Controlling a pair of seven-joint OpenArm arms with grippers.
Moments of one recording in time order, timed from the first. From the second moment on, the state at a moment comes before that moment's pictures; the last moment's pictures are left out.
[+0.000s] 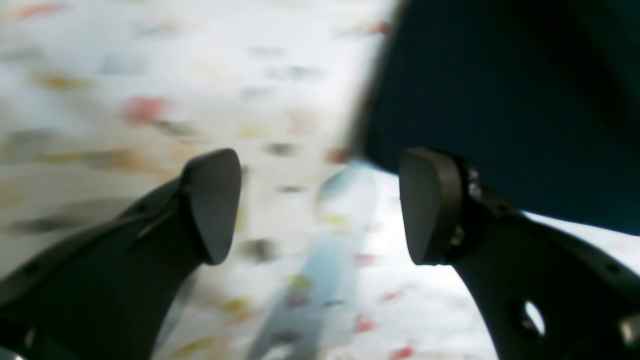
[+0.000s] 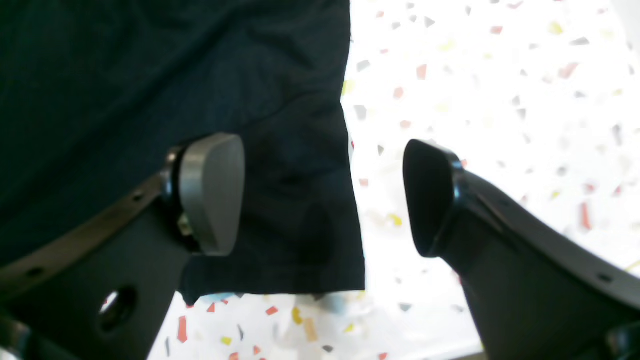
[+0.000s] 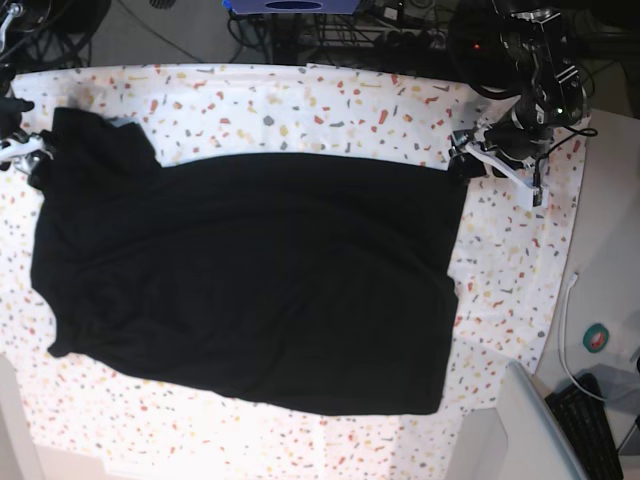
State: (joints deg) left arm 13.5 -6.9 -27.6 79.6 -20.5 -23.9 39.4; right arm -18.0 3.3 44.0 90.9 22.1 24.5 -38.2
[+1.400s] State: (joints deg) left arm 12.5 -7.7 -24.4 79.5 -22.6 -24.2 40.0; right arm -7.3 13.6 36.1 59.4 23.2 32.6 -34.6
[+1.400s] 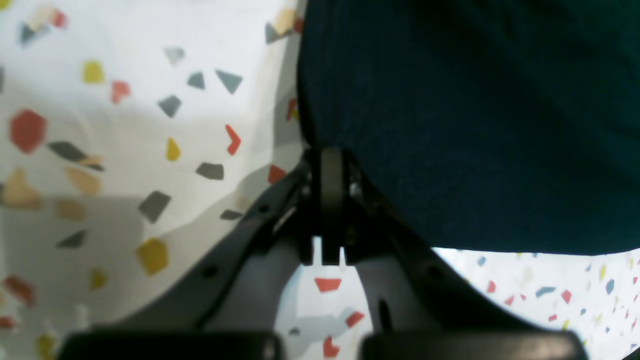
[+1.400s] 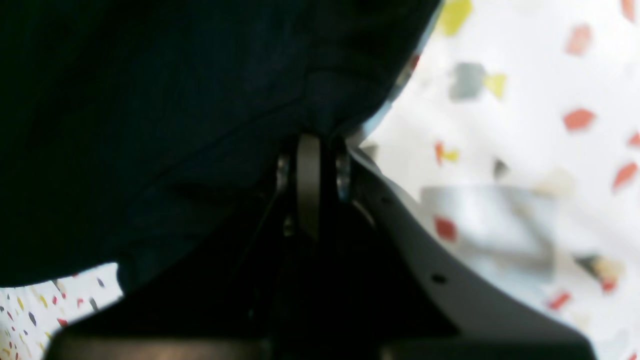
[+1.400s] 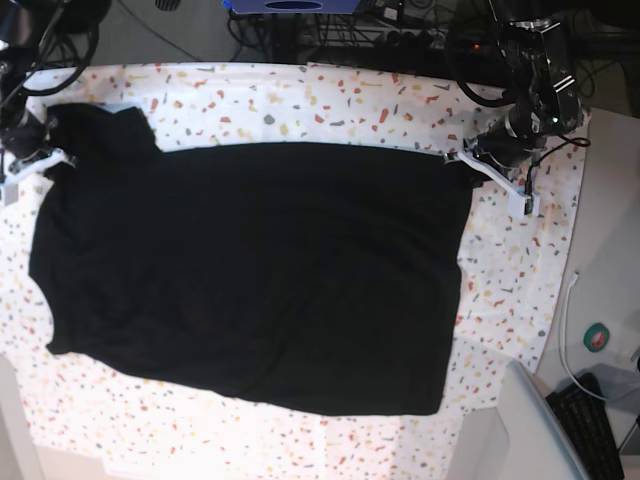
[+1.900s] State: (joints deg) left arm 2.6 -8.7 -23.8 90.3 -23.0 -24.6 55.0; right arm -4.4 14.1 37.7 79.7 18.5 33.1 -50.6
